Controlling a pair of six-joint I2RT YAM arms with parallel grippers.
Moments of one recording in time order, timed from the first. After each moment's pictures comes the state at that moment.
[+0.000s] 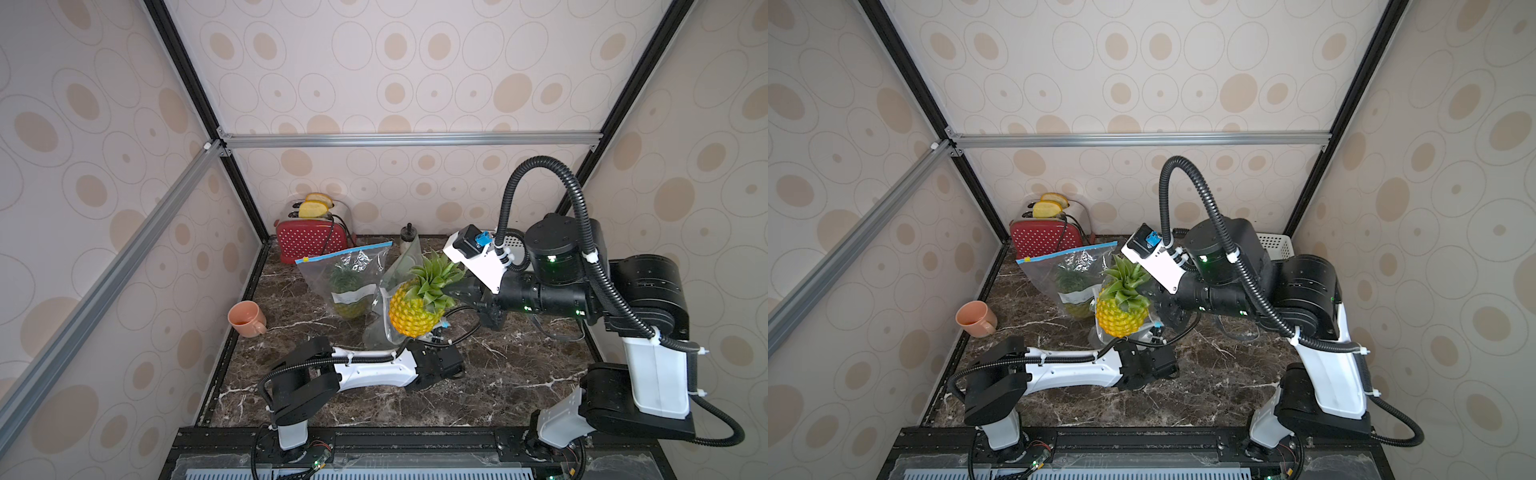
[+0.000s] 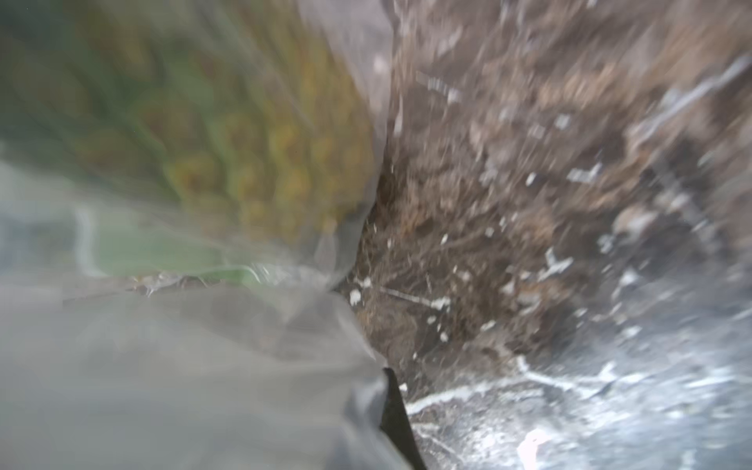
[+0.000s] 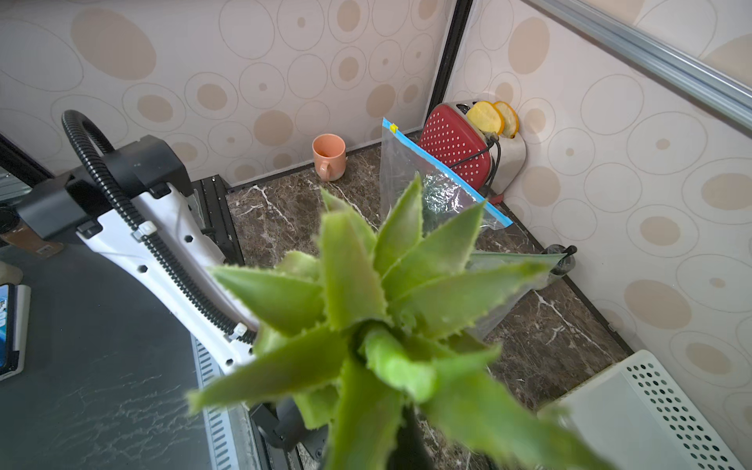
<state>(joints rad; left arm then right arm) -1.22 1.80 1.16 -0.79 -0.69 -0.60 1.23 1.55 2.56 -1.54 0.10 -0.07</state>
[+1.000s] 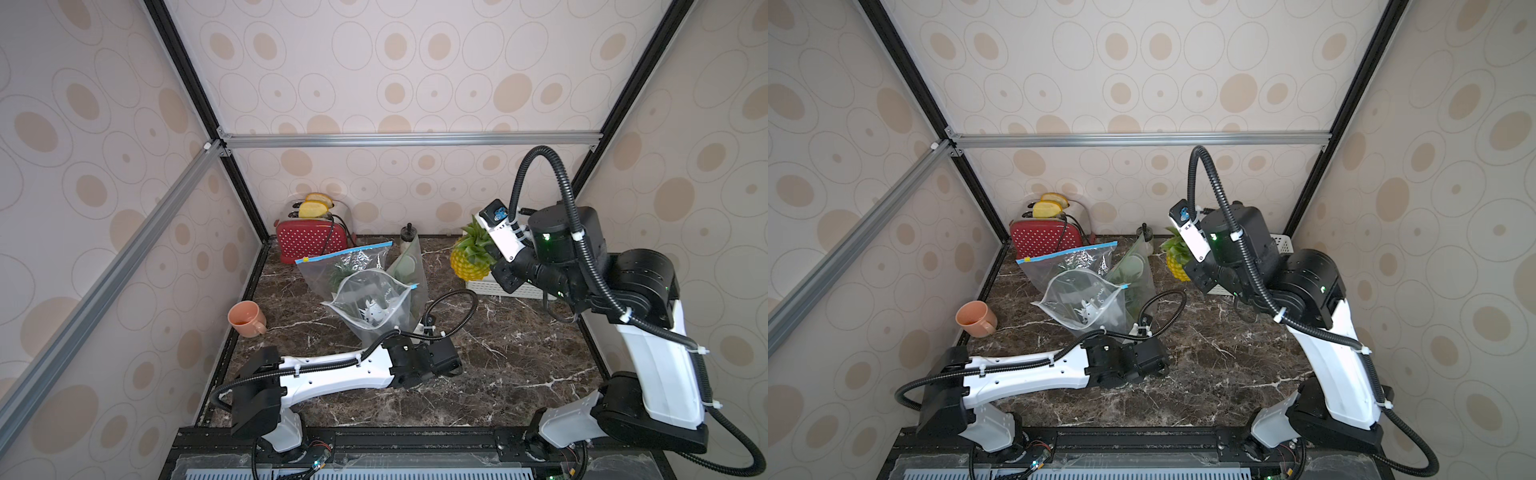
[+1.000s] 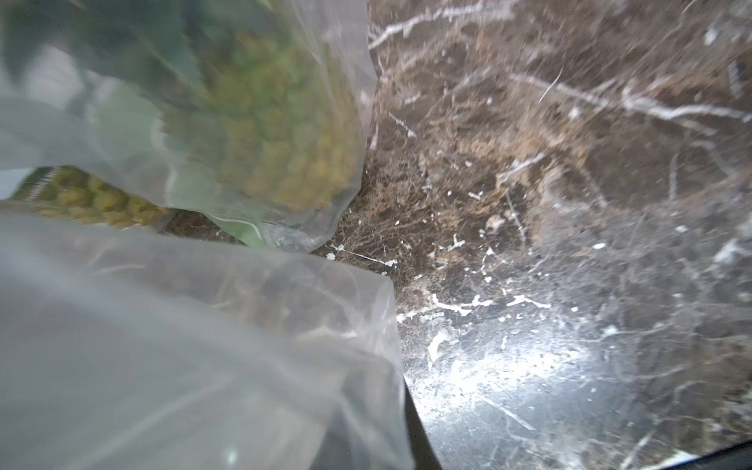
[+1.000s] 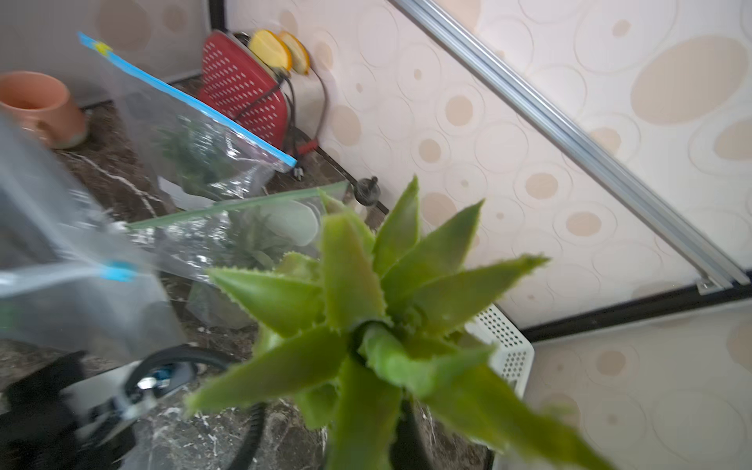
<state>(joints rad) -1.28 1.55 1.29 -0.97 -0.58 -0.80 0.90 1.43 2.26 -1.40 0.46 -0.20</state>
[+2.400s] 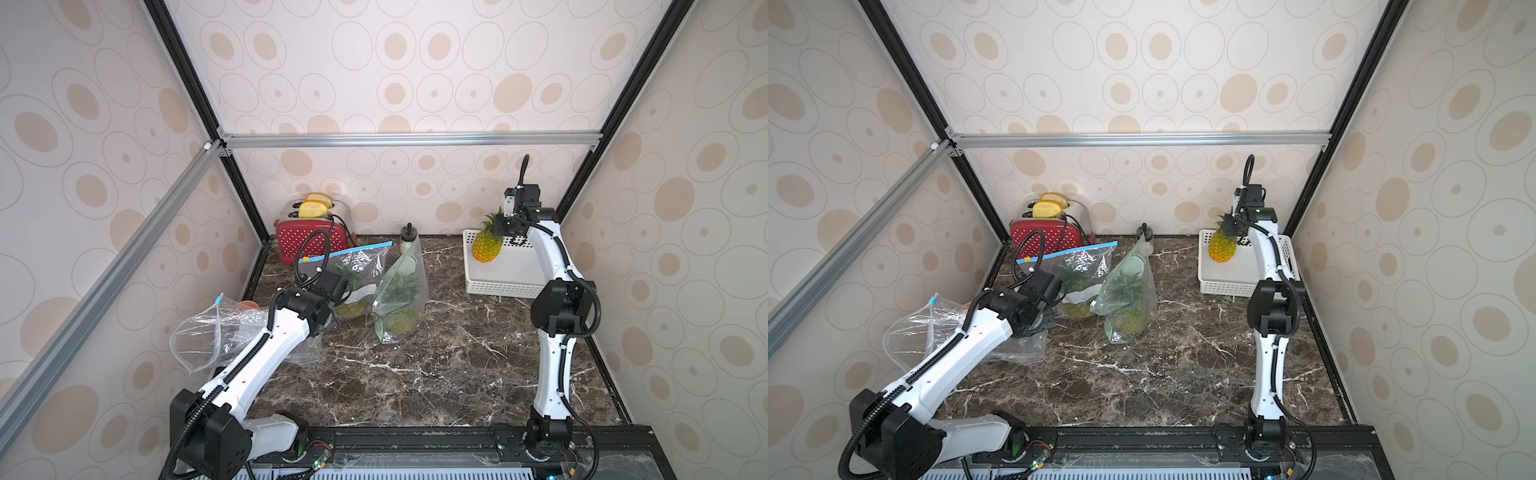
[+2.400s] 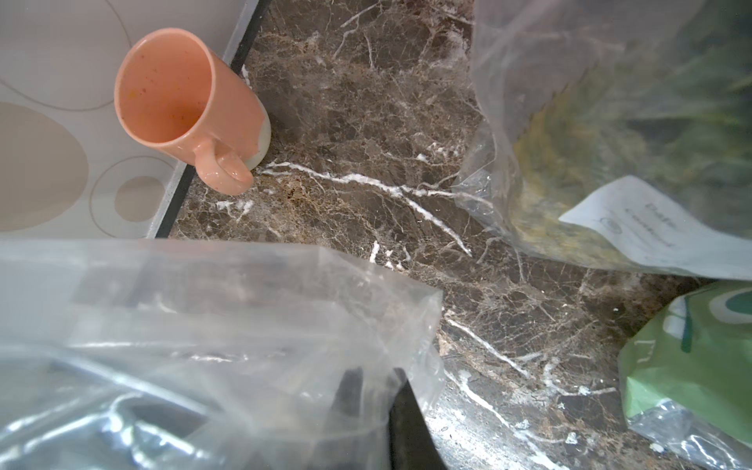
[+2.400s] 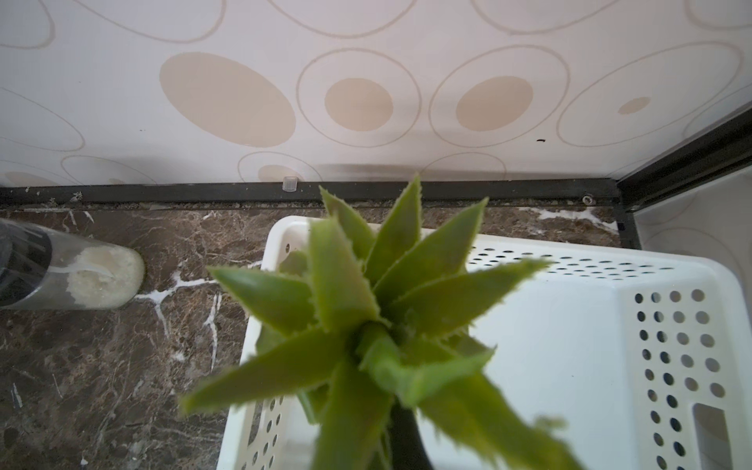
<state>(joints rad) -0.40 1.27 1.12 -1.13 -0.49 -0.76 0.09 2.34 2.42 -0.87 -0.07 0.00</state>
